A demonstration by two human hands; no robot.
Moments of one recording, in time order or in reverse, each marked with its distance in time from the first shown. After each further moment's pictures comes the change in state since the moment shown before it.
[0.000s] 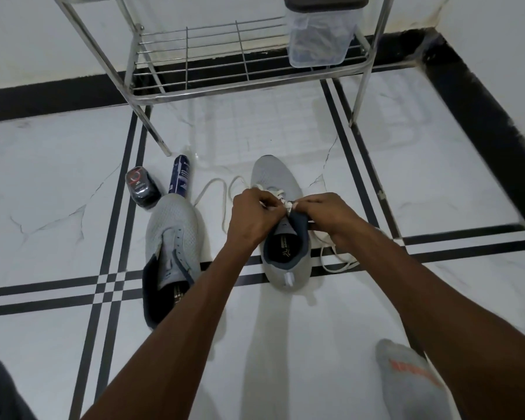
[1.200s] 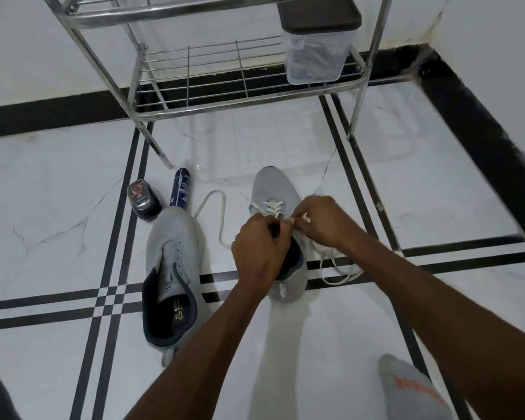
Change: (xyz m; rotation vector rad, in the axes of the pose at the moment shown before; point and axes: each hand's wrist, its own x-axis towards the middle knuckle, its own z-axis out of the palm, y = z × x) left_hand -0.040 0.011 0.021 0.162 0.193 -0.054; right_hand 0.018 -0.002 -0.013 -0.867 -0.054 -0.579
